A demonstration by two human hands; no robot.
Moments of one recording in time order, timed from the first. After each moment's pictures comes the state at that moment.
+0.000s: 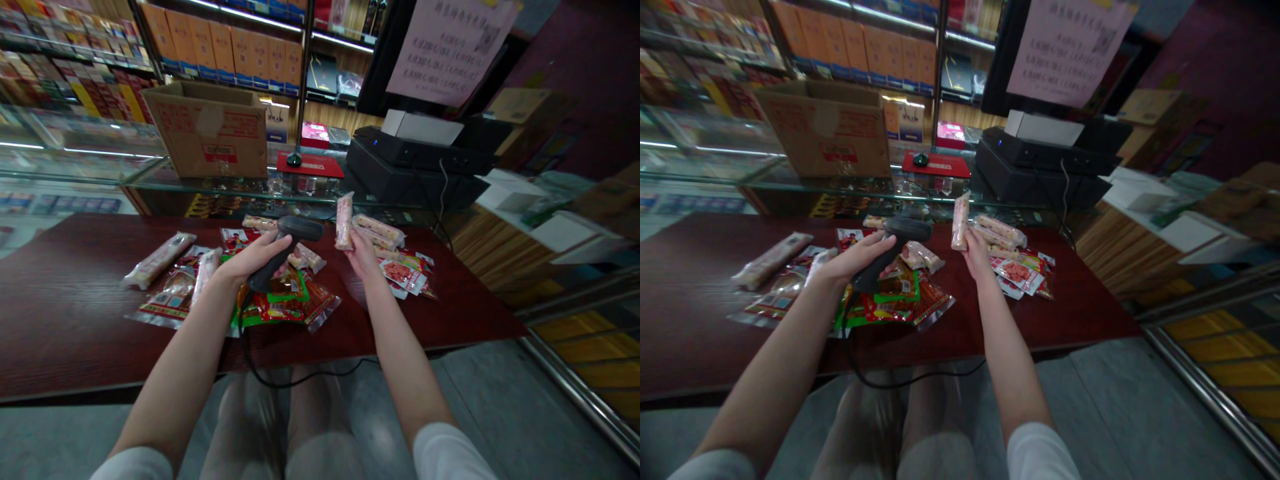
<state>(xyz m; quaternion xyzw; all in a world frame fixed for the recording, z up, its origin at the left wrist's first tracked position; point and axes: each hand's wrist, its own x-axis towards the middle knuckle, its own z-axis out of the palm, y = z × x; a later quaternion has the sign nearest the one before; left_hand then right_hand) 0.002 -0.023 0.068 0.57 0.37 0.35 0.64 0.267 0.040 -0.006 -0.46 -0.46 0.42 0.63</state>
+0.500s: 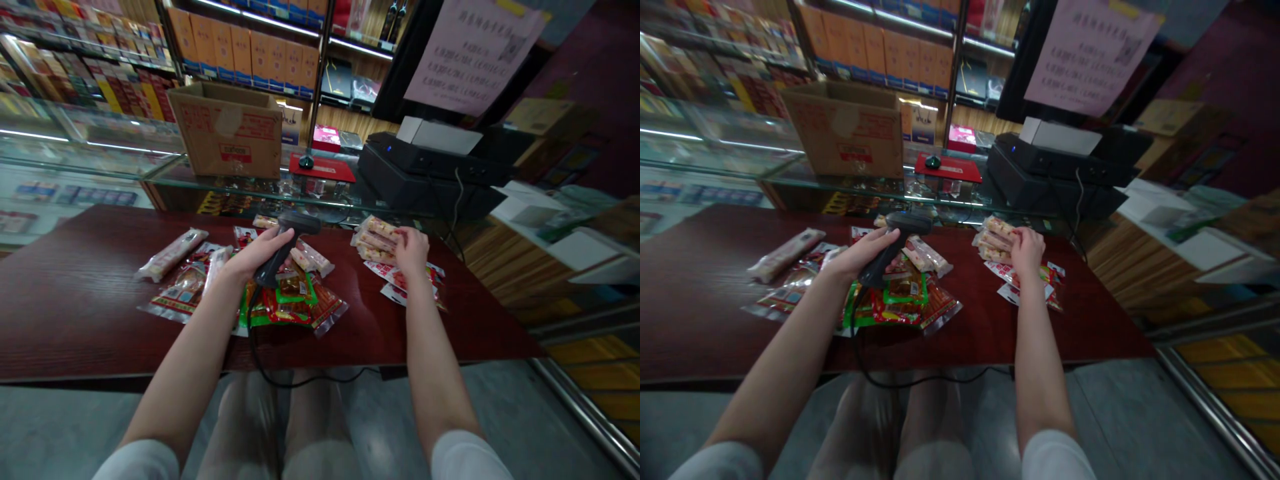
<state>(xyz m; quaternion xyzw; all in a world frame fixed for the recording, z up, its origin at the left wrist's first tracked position) -0.006 -0.019 0.070 0.51 0.43 0.40 0.63 0.376 0.049 0.007 -0.64 -0.64 -0.15 0.39</state>
